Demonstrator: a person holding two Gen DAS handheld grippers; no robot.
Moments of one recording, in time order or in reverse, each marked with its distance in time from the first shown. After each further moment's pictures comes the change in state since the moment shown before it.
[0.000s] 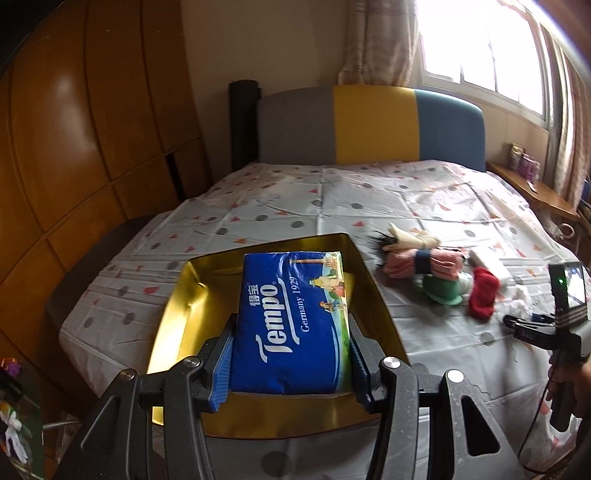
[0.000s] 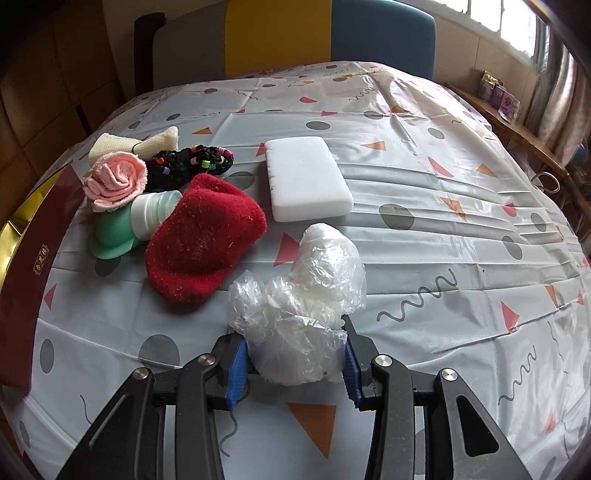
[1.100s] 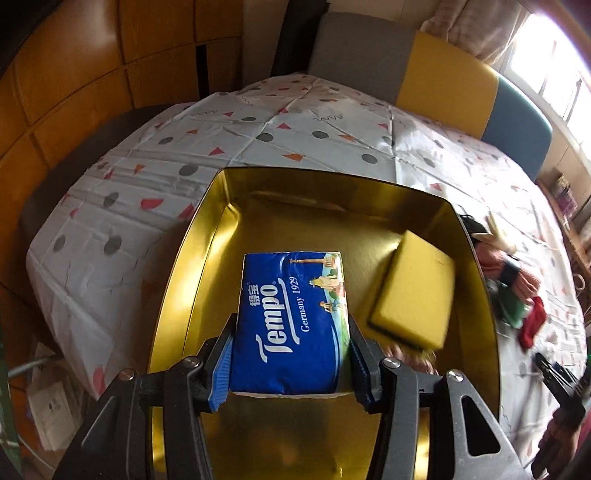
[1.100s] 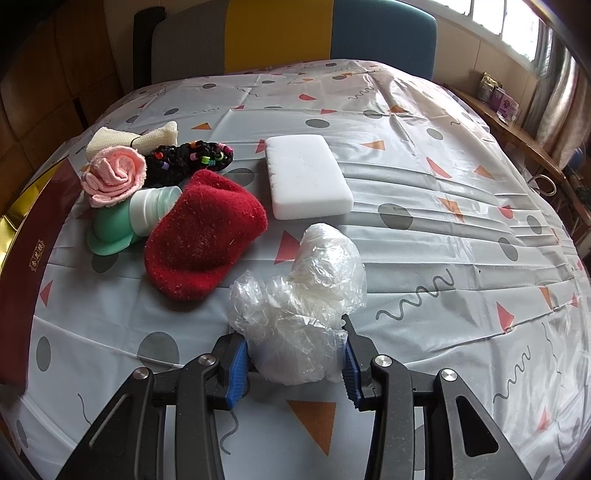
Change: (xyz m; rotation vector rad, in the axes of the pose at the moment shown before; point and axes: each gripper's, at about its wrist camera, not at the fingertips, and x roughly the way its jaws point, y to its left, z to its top) left arm 0.137 0.093 0.008 -0.241 0.360 -0.050; right arm 0.001 0.001 0.002 -0.009 0.018 -0.025
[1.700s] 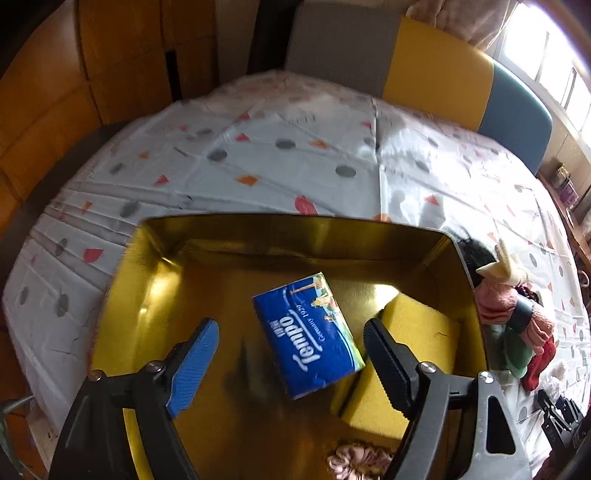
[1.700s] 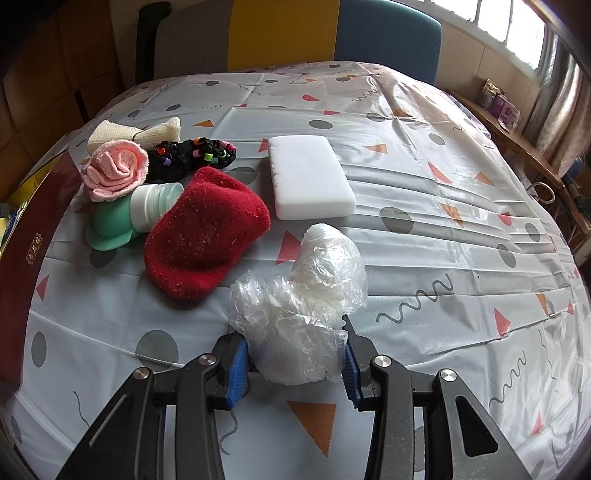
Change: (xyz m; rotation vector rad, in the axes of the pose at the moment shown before) left arm 0.036 -0.044 0.051 0.051 -0.030 0.000; right arm 0.000 0.004 0.000 -0.028 -0.001 -0.019
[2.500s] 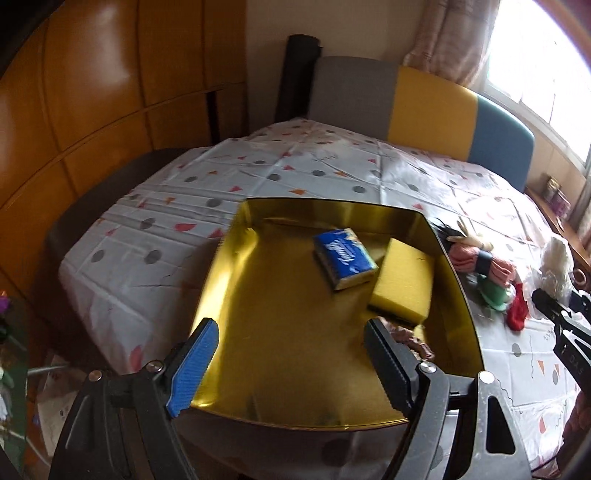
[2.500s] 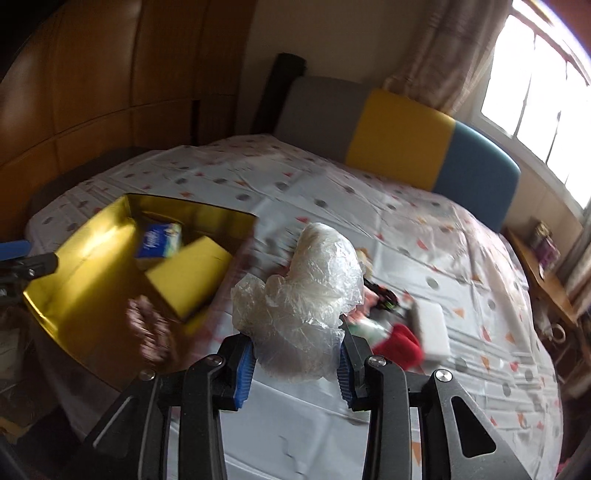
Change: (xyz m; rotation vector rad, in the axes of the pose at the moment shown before) left arm -0.122 0.047 -0.104 -0.032 -0.165 0.050; right arm -0.142 0.194 0.015 -0.374 -0.316 0.120
